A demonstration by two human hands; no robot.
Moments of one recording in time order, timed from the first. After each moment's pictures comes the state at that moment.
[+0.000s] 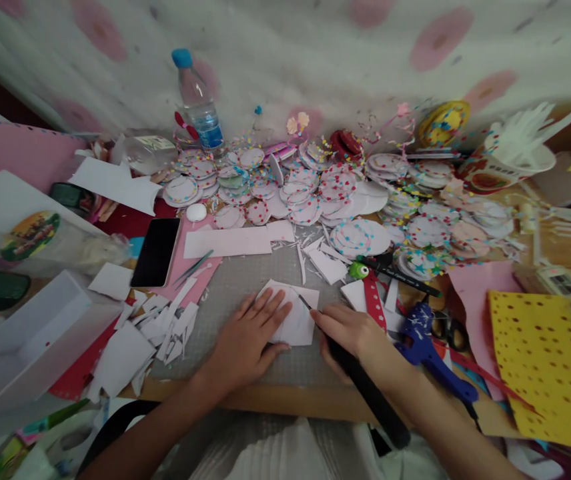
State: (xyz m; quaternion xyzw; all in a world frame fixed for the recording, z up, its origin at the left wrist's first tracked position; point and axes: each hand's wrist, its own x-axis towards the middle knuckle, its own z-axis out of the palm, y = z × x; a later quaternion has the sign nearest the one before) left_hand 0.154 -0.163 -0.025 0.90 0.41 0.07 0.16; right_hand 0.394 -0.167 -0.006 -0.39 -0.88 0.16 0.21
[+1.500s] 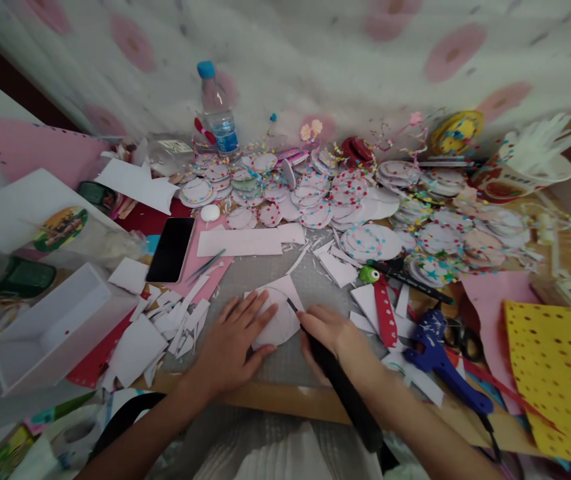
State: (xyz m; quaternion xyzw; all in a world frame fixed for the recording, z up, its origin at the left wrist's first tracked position) left_hand 0.119 -0.176 -0.018 0.88 0.45 0.05 0.16; right_hand 0.349 -0.166 -0.002 -0.40 -0.86 0.21 0.25
